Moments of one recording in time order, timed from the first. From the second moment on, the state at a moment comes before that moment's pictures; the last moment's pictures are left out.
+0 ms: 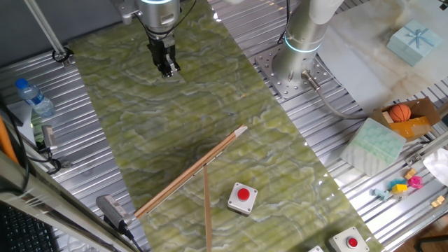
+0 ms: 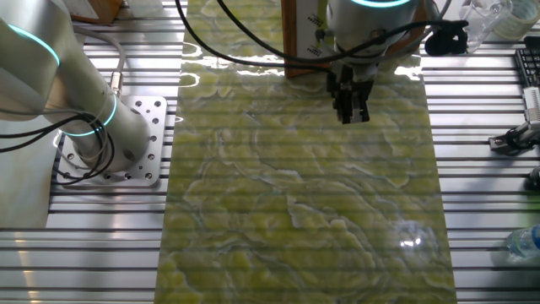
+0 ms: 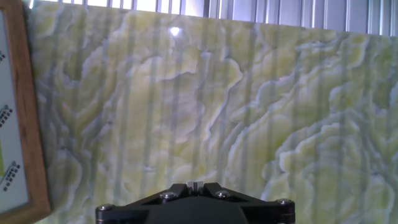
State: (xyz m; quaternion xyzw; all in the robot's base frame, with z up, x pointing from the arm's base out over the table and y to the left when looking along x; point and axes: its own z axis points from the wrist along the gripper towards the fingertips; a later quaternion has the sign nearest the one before) arm 0.490 -0.039 0.199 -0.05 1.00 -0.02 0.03
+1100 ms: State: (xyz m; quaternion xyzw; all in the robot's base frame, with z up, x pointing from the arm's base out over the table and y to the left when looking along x) arm 0.499 -0.029 0.208 -0.06 1.00 -0.02 0.03
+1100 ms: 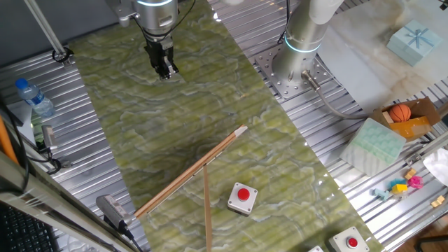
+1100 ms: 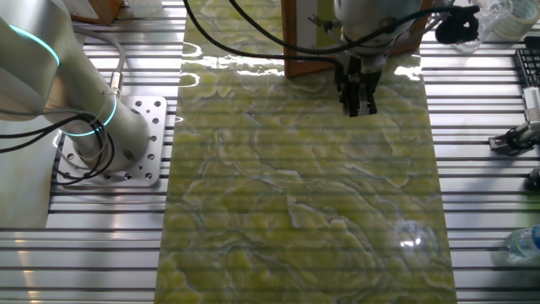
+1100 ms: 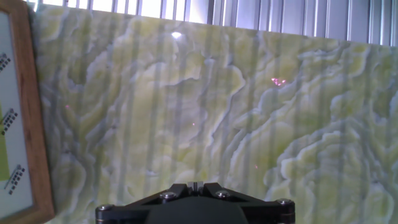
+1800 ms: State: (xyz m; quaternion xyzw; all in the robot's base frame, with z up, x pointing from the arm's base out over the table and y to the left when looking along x) arm 0.508 -0.003 0.214 -0.05 1.00 -0.02 0.04
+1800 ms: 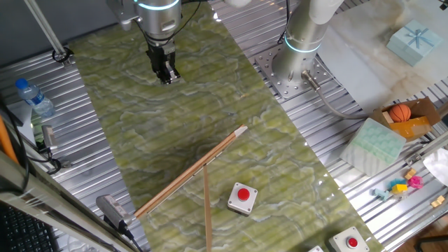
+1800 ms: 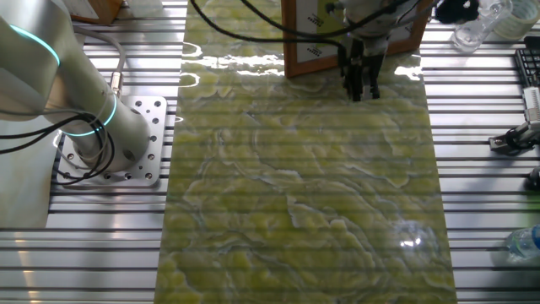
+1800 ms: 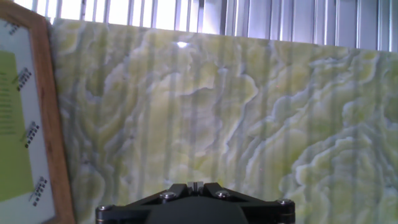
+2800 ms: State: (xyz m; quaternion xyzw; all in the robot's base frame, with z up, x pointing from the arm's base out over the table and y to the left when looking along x) arm 0.511 0.047 0.230 -0.04 1.00 -0.01 0.03
